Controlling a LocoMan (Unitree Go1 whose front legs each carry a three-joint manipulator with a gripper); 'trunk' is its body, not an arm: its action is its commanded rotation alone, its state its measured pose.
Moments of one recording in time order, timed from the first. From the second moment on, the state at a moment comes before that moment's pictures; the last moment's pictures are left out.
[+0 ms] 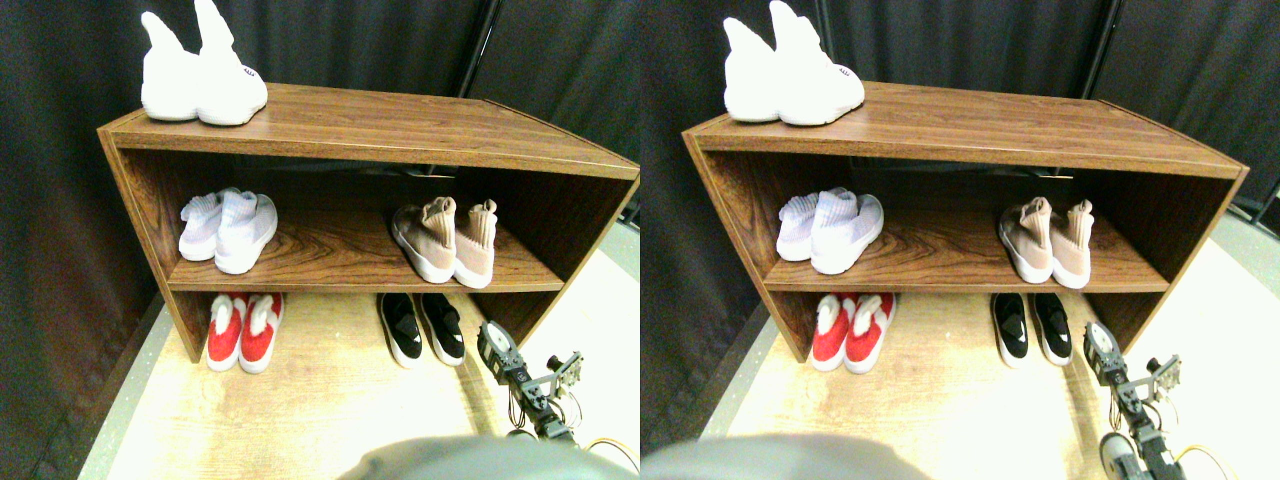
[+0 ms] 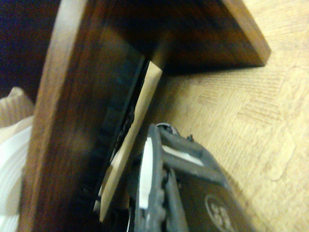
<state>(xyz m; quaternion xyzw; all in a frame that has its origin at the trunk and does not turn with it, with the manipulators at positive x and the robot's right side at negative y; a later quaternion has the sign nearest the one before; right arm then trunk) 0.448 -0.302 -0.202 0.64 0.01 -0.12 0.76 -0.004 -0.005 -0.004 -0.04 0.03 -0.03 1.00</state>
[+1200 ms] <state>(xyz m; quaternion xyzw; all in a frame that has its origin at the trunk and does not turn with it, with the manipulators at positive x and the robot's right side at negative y) 0.510 -0.325 -0.241 0.63 0.01 -0.24 0.74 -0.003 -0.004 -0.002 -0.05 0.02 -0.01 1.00</state>
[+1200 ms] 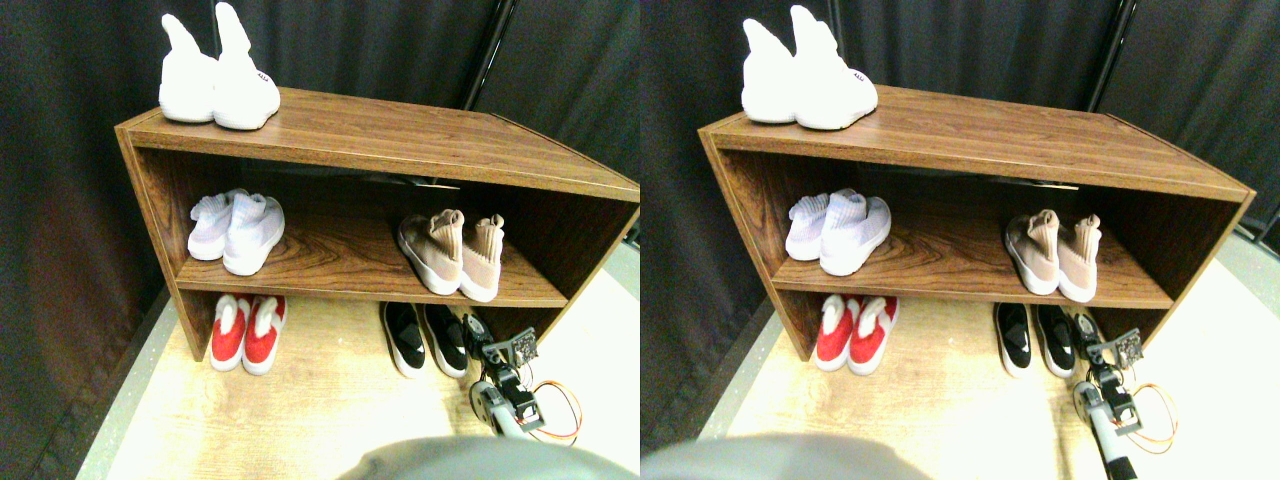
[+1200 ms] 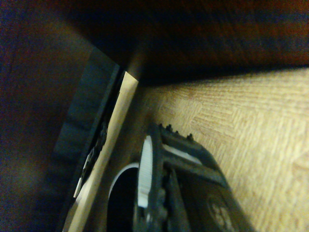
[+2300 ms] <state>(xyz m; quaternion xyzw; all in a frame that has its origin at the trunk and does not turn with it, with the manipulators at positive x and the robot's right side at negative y) 0.509 -0.283 -0.240 0.61 0.07 -0.21 0.76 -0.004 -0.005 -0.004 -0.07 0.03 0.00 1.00</state>
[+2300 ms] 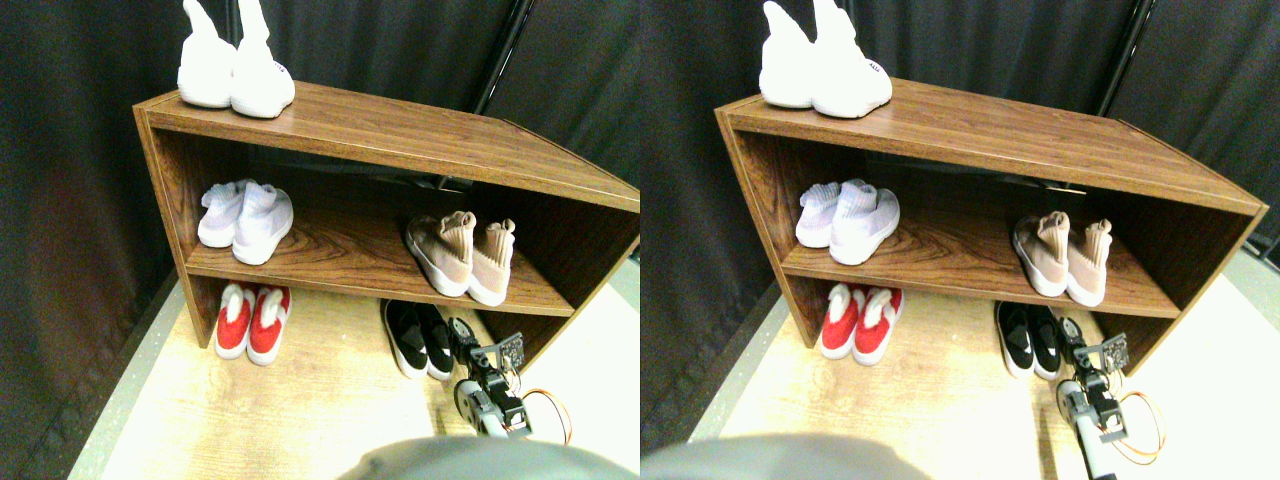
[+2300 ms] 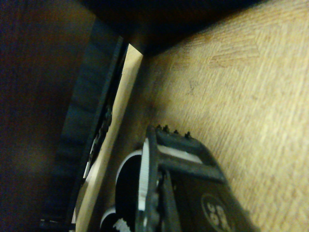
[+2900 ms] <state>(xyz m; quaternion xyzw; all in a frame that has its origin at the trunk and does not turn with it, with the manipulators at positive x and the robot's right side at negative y) 0.494 -0.289 -0.206 0.59 0.02 -0.16 0.79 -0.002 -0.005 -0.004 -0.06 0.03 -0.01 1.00</state>
